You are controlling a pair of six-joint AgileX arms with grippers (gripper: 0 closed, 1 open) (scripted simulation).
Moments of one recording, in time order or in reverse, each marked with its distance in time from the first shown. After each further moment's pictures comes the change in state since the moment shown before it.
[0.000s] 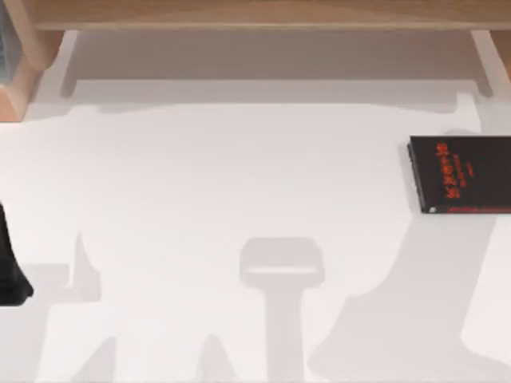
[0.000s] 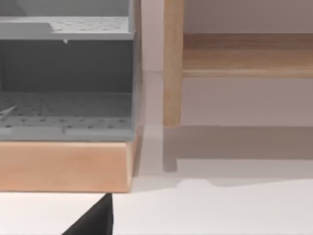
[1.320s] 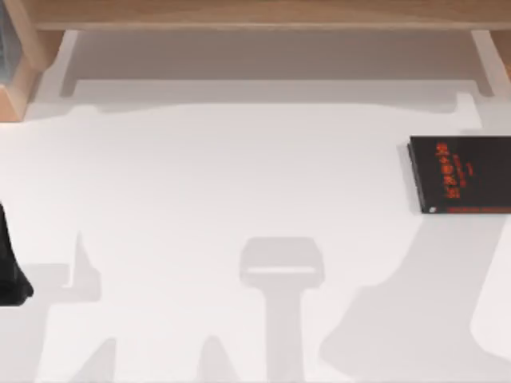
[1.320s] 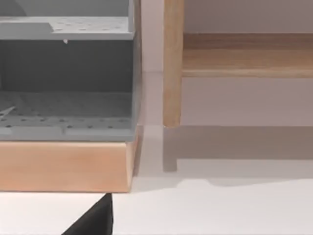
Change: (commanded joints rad) left arm 0.000 0.000 0.000 0.000 0.000 0.000; right arm 0.003 0.034 -0.042 0.074 0.001 0.004
